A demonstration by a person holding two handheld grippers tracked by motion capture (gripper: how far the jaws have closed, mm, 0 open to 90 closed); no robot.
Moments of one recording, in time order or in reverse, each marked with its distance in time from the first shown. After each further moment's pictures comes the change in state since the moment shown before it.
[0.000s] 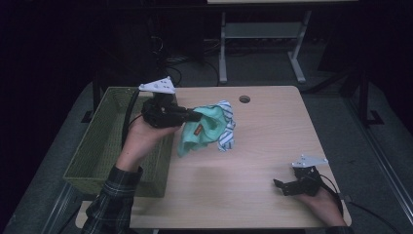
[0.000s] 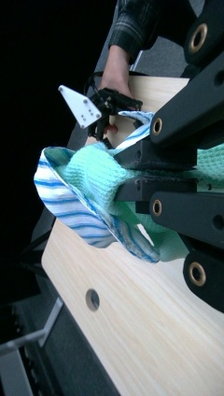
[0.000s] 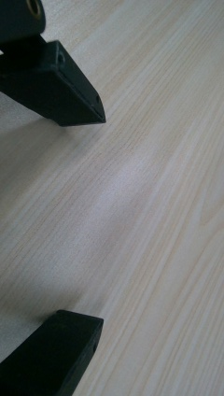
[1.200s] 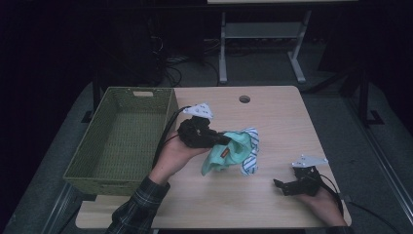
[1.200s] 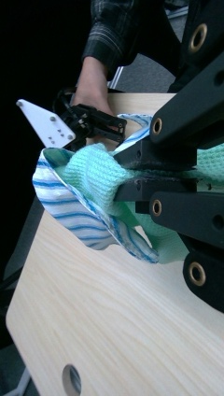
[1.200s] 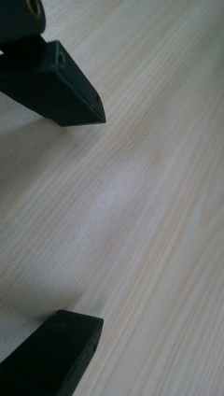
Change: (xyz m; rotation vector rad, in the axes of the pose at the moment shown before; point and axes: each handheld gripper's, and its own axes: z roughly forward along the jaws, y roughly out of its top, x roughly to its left) left arm -0.025 -0.028 0.083 0.097 -0.117 0.014; right arm 0.000 0.000 0.000 -0.001 0.001 -0.002
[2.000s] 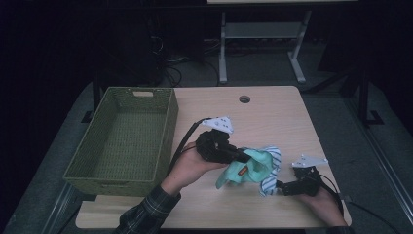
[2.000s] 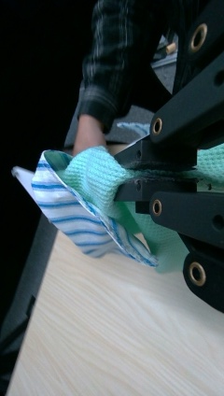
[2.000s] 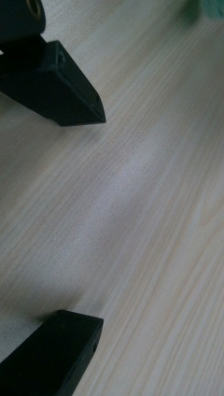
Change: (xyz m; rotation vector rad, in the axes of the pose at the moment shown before) left arm -0.041 0.009 0.028 0.003 -0.185 0.047; right arm 0.000 0.000 0.000 -0.001 0.000 0.001
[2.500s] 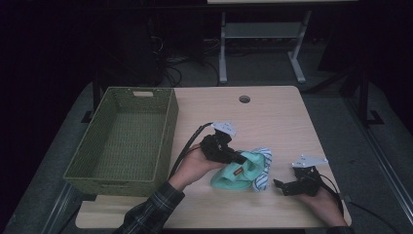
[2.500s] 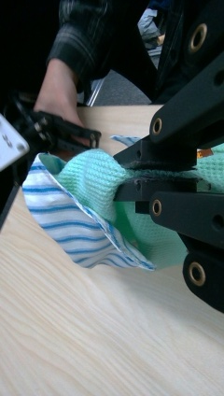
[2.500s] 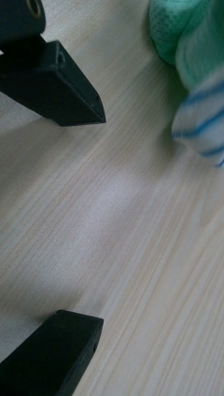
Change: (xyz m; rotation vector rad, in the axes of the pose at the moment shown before) left arm 0.047 -0.036 0.033 0.112 0.057 -0.118; right arm 0.000 0.000 0.000 0.000 0.002 -0.002
